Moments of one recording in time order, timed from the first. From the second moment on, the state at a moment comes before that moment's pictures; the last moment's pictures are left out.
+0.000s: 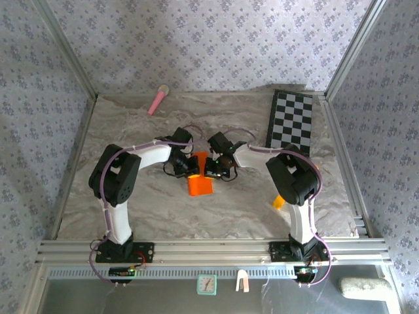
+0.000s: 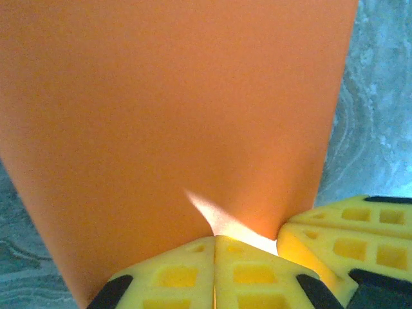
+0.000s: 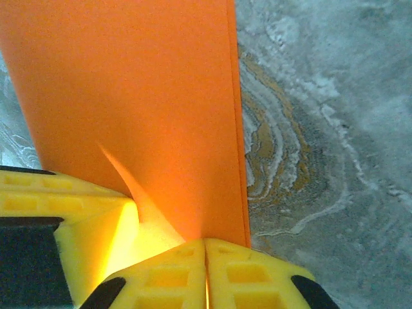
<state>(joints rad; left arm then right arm) -0.52 1.90 1.15 -0.55 0.43 -0.64 0.68 1.99 1.24 -0.43 -0.34 0.74</state>
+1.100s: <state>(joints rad) -0.42 1.89 1.02 -0.28 0.67 -0.65 0.68 1.99 1.23 -0.43 -0.34 0.74</state>
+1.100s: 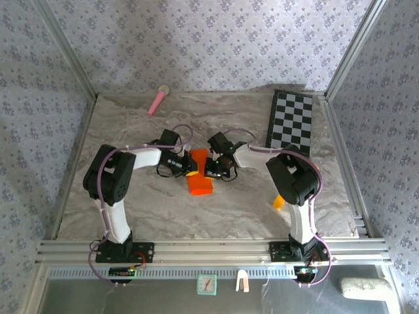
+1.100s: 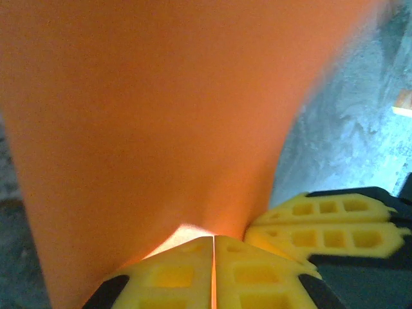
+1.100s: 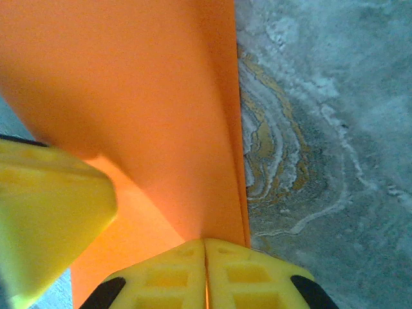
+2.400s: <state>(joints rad) -0.36 1.96 1.09 -0.22 0.63 -0.60 0.68 1.99 1.23 -0.43 -0.34 0.72</state>
